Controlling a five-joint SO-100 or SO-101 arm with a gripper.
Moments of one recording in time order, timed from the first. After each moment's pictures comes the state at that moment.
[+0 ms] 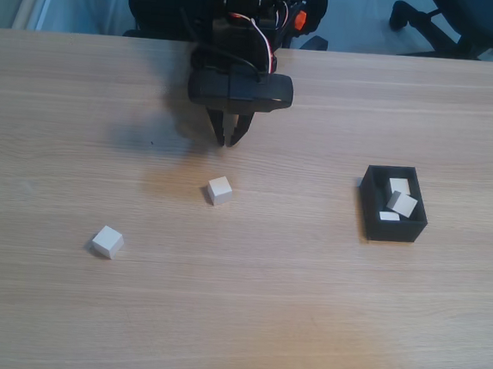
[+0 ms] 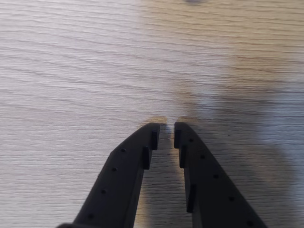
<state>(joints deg) -1.4 193.9 180.4 77.3 -88.2</state>
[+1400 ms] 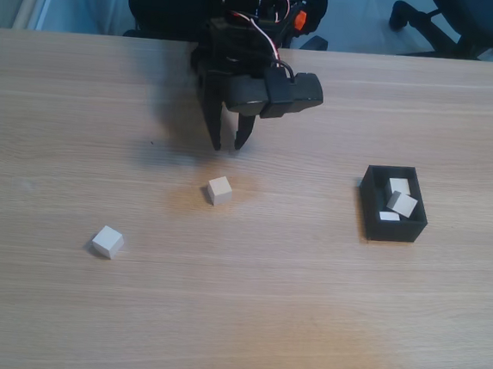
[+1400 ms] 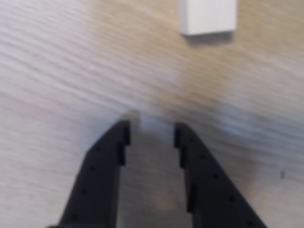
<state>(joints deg) 0.4 171.2 168.0 59.0 -109.0</state>
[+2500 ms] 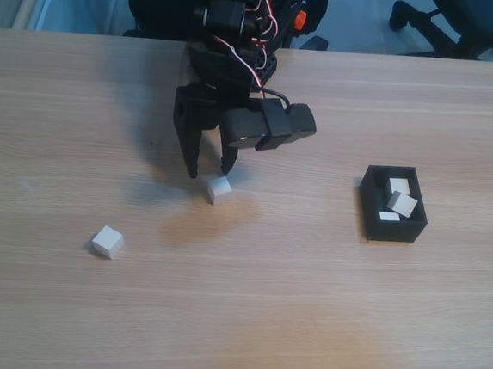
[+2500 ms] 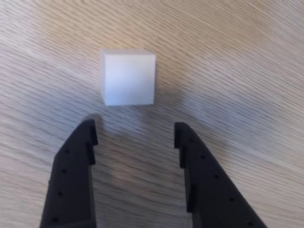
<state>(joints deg) 8.8 135.9 156.5 33.4 -125.7</state>
